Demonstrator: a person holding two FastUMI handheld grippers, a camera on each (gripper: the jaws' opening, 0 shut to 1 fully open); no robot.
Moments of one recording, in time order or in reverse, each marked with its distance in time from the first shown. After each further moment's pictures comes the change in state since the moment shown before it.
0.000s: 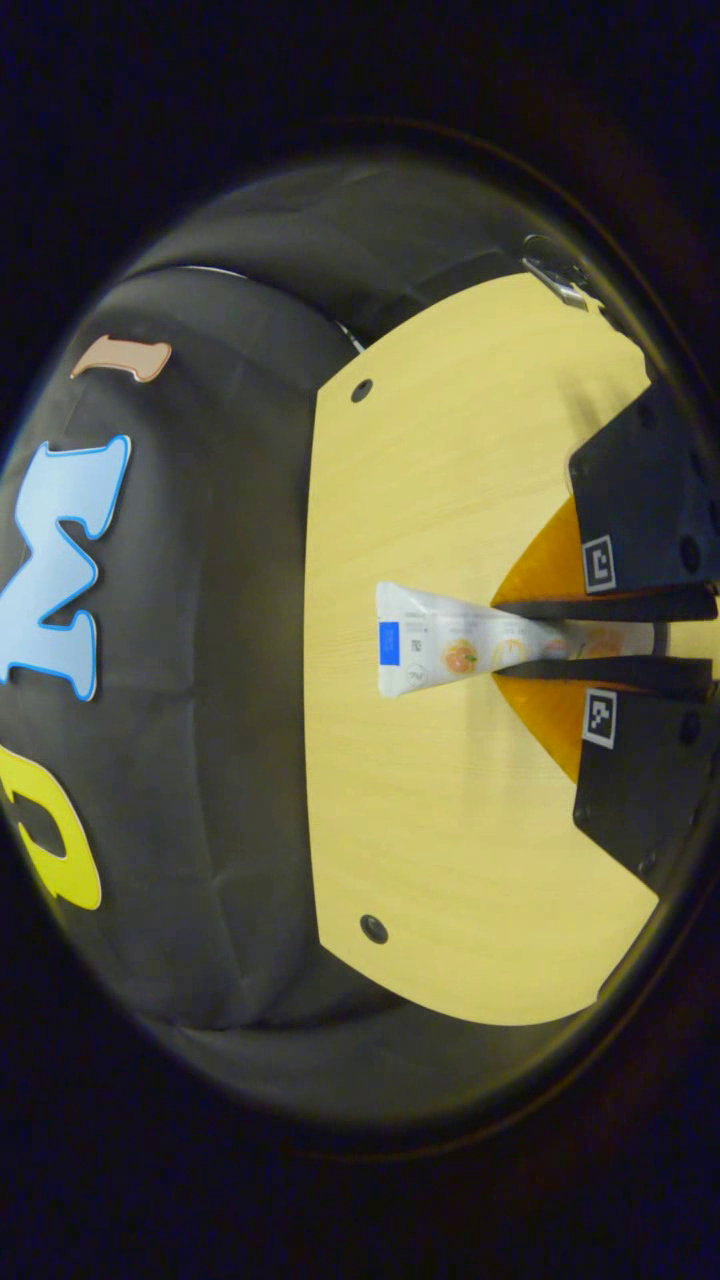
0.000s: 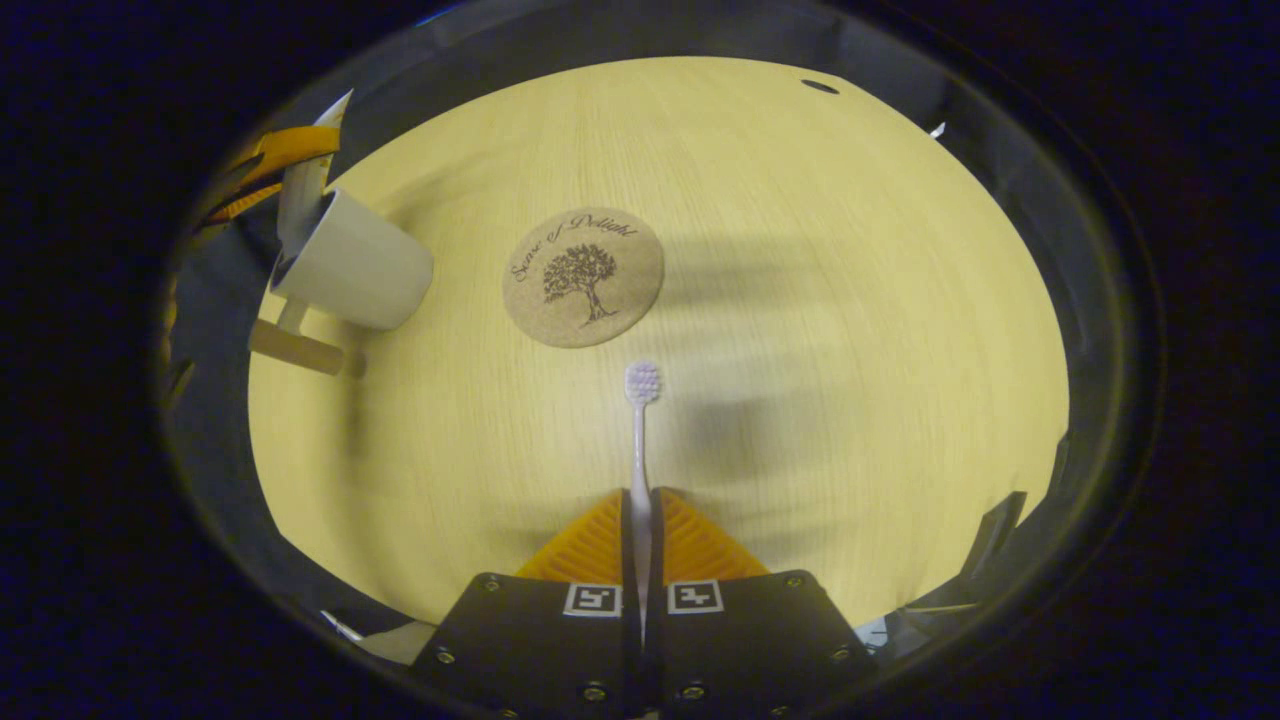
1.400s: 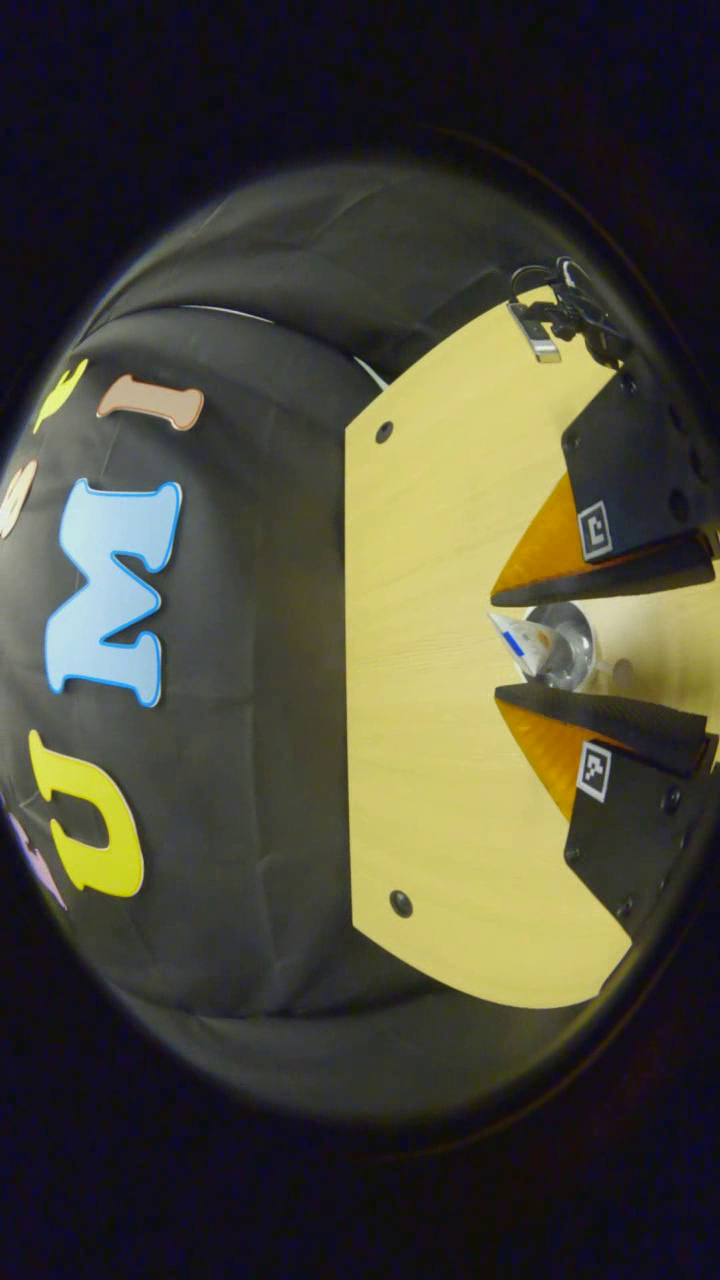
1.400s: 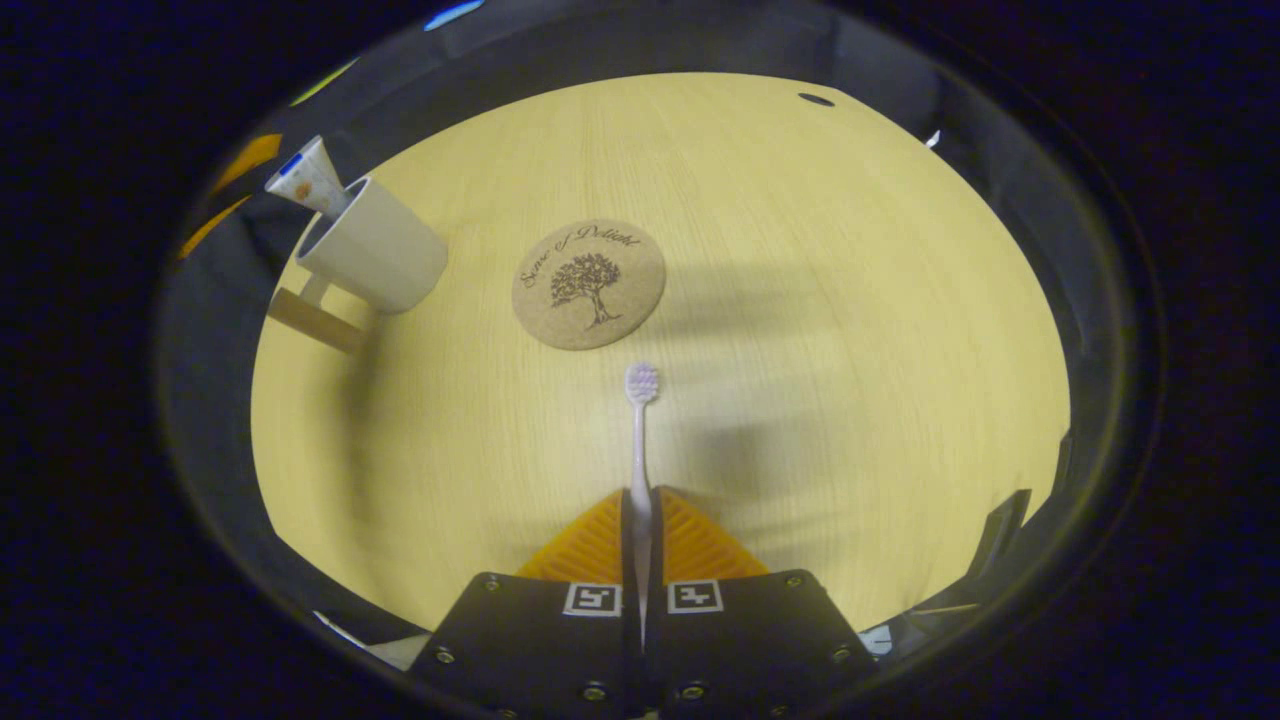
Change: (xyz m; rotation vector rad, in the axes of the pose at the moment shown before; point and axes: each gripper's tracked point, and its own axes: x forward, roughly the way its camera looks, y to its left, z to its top) left arm -0.089 0.002 0.015 0.039 -0.165 -0.011; right arm -0.003 0.000 -0.001 0.007 -0.077 0.020
